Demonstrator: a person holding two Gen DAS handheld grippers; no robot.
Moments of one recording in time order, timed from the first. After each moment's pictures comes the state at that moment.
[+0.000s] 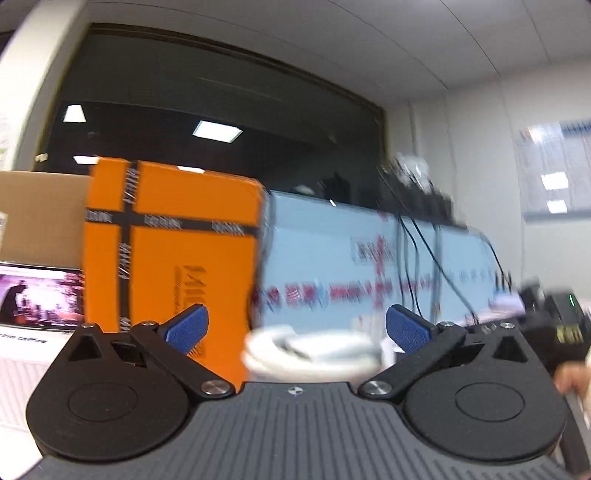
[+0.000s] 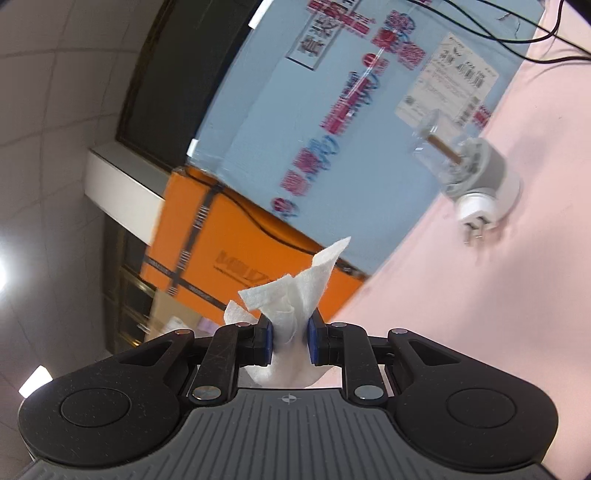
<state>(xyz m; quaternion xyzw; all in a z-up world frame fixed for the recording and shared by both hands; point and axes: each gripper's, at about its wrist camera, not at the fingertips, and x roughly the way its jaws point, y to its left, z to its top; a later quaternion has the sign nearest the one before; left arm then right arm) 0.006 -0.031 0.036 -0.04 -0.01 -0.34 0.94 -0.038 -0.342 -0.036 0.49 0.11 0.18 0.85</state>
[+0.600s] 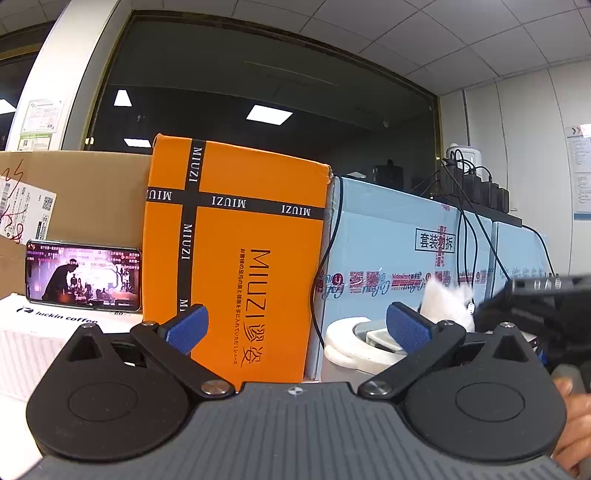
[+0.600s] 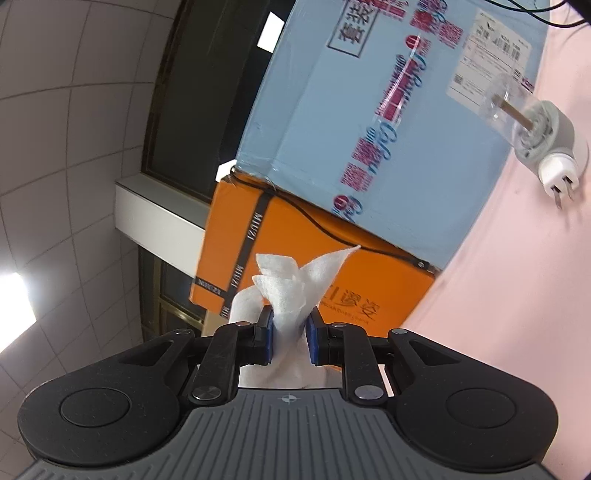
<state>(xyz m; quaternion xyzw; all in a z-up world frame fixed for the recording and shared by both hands) 0.027 -0.025 0.031 -0.04 0.03 -0.26 0.96 -0.016 -0.305 -0.020 0.52 0.08 0.19 0.83</state>
